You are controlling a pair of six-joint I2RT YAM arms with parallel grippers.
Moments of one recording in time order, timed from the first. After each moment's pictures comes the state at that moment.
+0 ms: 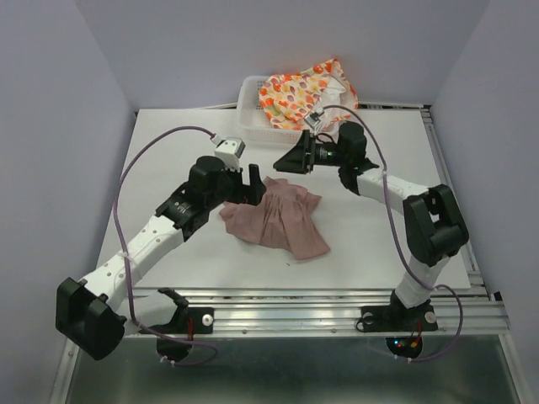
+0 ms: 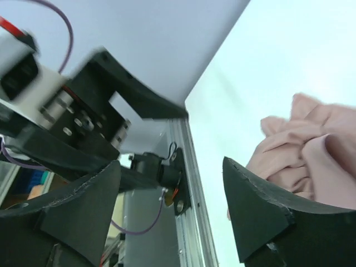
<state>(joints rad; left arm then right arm) -0.52 1.10 0.93 -0.25 0.04 -0.31 0.44 1.81 1.15 0.59 -1.03 1.00</state>
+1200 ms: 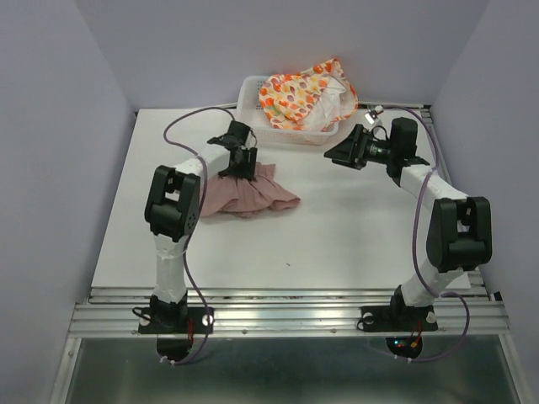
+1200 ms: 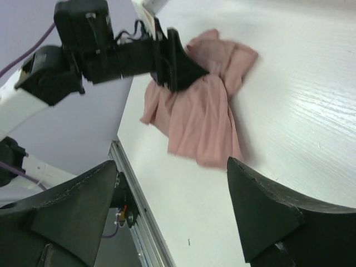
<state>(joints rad) -0.44 2.08 1.55 -0.53 -0.09 -0.20 0.04 1.68 1.14 0.15 -1.00 0.67</state>
